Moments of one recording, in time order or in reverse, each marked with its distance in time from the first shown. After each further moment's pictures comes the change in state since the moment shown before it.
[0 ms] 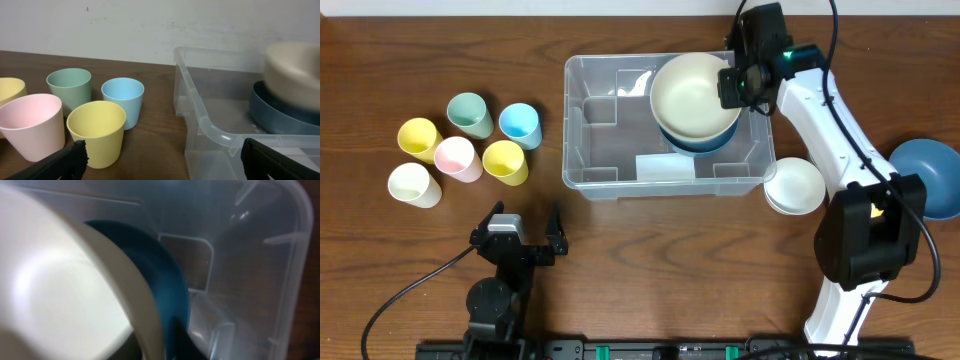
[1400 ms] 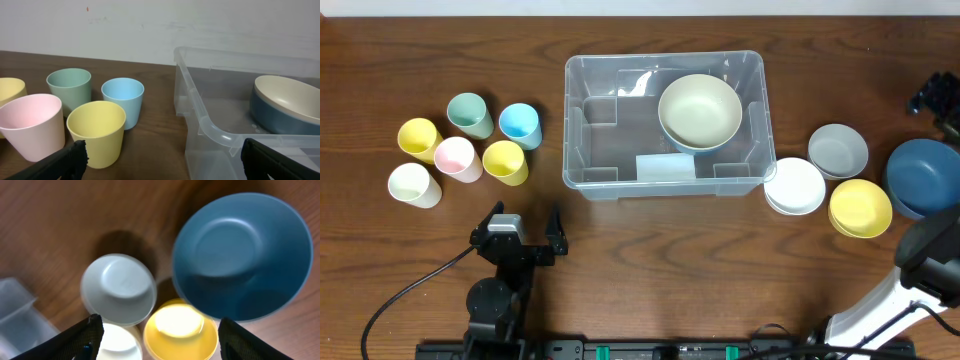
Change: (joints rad) left arm 0.000 0.000 0.000 0.000 0.000 0.000; right arm -0.737 -0.015 0.277 -0.528 -0.002 0.151
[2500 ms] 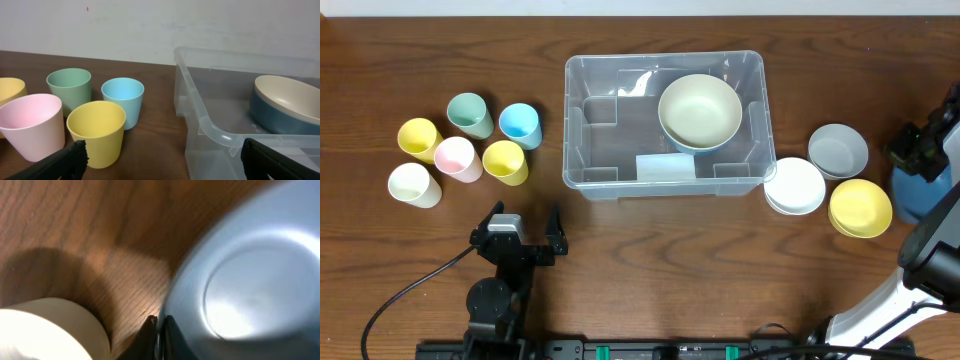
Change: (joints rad) left arm 0.000 0.000 0.000 0.000 0.000 0.000; right arm -0.024 0.000 -0.543 0.557 0.049 0.002
